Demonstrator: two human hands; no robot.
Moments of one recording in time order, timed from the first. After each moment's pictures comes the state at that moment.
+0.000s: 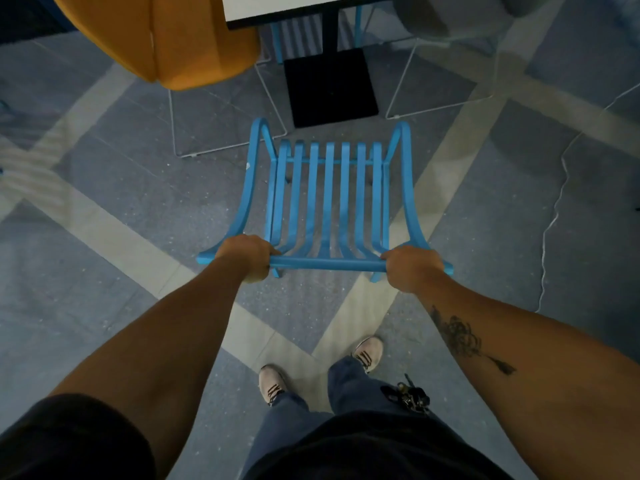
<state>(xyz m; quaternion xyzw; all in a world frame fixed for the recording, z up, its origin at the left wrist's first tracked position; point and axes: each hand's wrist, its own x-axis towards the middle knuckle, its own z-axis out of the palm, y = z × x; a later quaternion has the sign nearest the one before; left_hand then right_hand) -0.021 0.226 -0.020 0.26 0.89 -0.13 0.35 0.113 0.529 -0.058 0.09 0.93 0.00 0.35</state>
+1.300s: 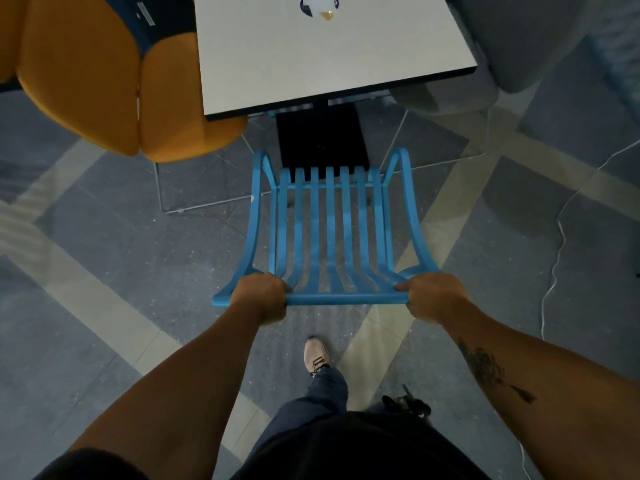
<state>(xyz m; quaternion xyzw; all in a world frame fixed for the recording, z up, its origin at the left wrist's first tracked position) -0.183 0.373 -0.032 0.25 0.90 -0.10 0.34 -0.067 0.700 -0.049 0.08 0.92 0.01 0.38</state>
